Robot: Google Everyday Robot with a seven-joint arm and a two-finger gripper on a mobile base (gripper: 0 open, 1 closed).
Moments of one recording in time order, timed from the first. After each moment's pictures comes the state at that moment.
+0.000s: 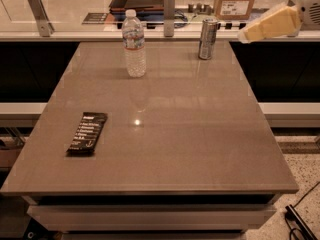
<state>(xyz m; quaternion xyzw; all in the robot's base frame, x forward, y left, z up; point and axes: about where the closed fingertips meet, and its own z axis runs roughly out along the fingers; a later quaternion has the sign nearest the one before) 0.587 -0.237 1.065 -0.33 0.77 -0.06 0.54</state>
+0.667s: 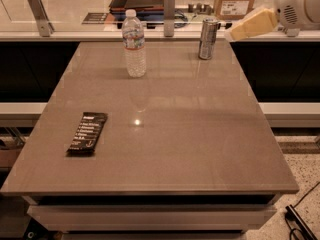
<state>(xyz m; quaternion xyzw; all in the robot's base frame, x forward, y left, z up) 0.635 -0.229 1.044 -0.34 0.77 -0.05 0.54</state>
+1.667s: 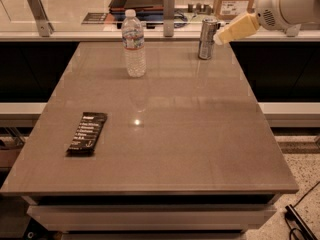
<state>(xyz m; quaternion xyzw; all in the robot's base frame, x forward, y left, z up) 0.676 -0.214 1.013 -0.35 0.78 -0.04 0.51</state>
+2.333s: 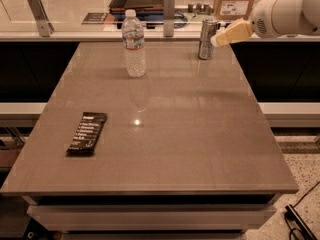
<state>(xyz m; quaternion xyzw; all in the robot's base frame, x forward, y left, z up) 0.711 -0.219 0.987 -0.32 0.78 -0.02 0.54</state>
